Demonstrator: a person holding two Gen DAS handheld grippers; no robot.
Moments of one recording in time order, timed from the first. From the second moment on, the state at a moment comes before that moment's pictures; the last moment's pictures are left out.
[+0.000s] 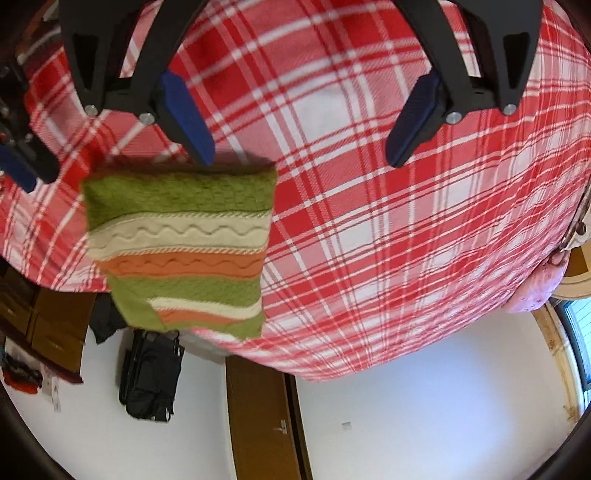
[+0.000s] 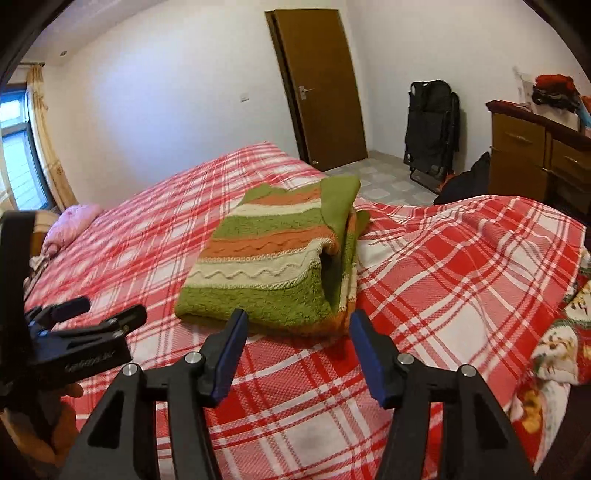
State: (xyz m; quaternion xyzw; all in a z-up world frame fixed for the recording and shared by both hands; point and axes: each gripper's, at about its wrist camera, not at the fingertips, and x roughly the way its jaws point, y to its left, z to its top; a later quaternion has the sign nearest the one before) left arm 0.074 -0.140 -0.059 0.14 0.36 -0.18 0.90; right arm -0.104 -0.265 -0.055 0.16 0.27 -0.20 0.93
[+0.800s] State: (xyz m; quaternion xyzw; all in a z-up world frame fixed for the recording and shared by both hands) left arm 0.010 -0.110 0.012 0.11 0.22 -0.18 0.95; right arm -0.150 -0.220 0.022 0.10 0.15 -0.26 0.95
